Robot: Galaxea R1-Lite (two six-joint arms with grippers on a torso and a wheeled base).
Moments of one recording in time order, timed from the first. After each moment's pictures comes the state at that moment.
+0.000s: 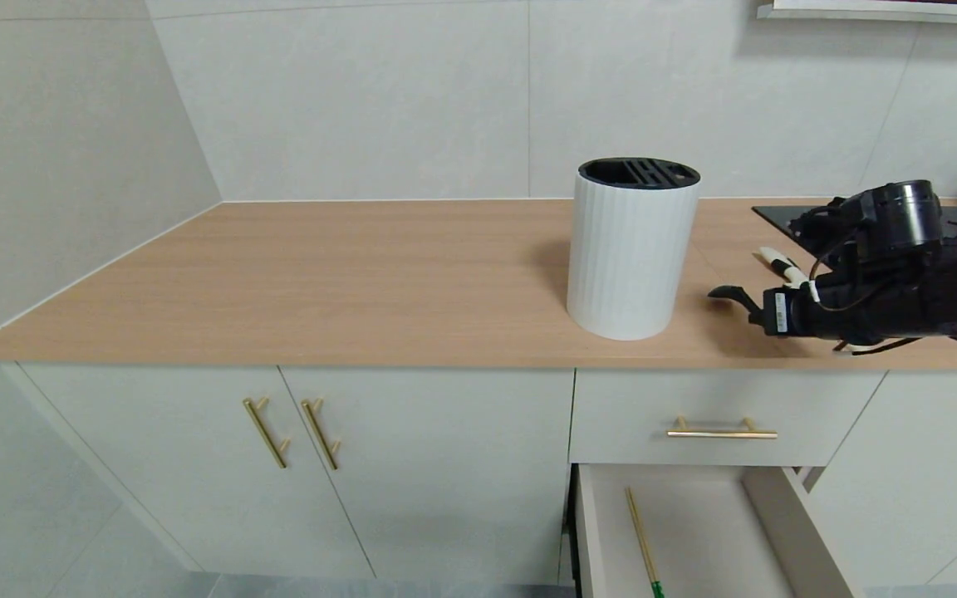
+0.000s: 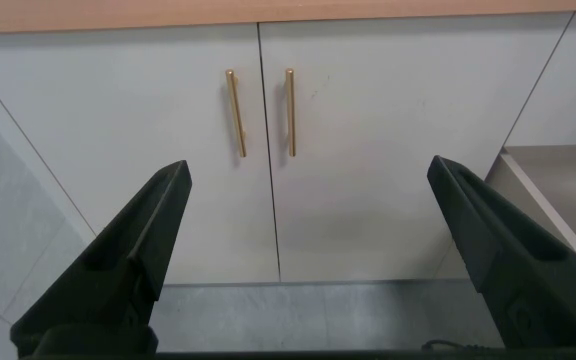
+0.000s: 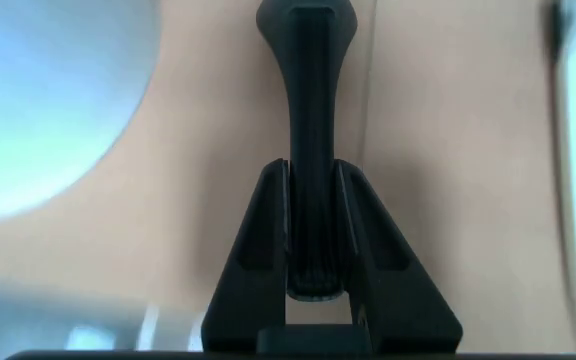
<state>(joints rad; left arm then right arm) 0.00 0.00 0.00 0.00 -0.04 0.01 0.13 1.82 -1.24 0.00 -0.01 0.11</state>
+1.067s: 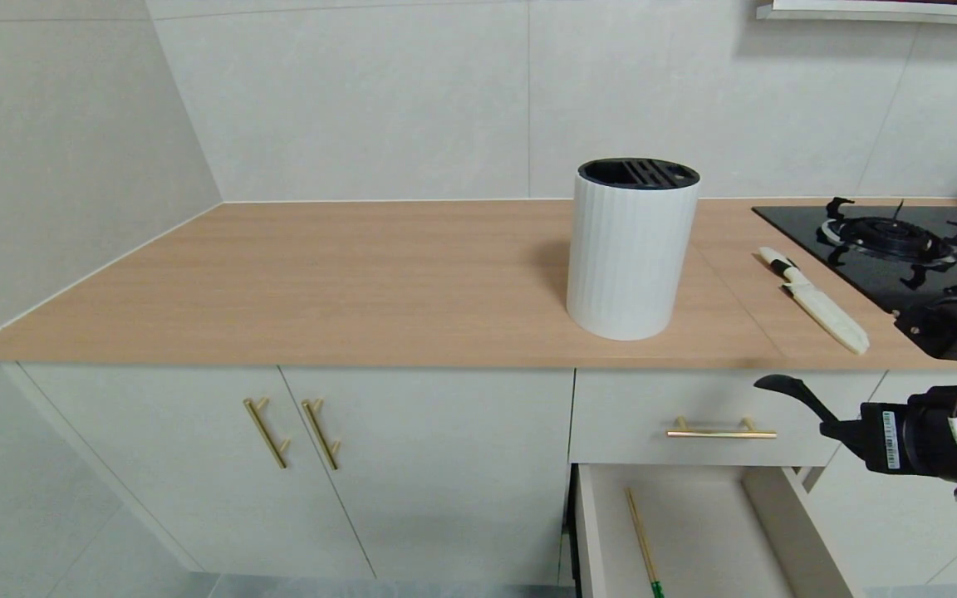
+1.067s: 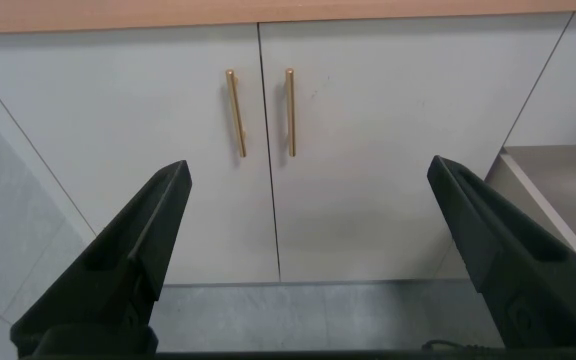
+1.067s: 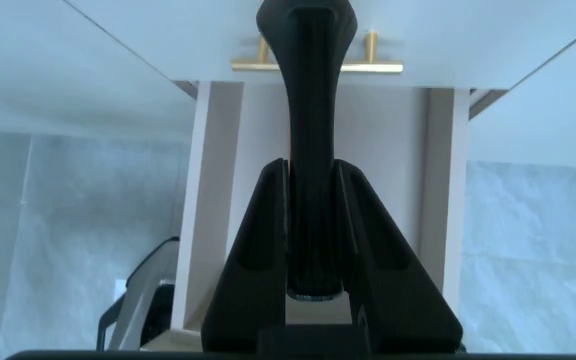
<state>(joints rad) 0.00 0.00 0.00 0.00 -0.04 0.01 0.23 1.37 -0.69 -0.01 -0.02 0.21</state>
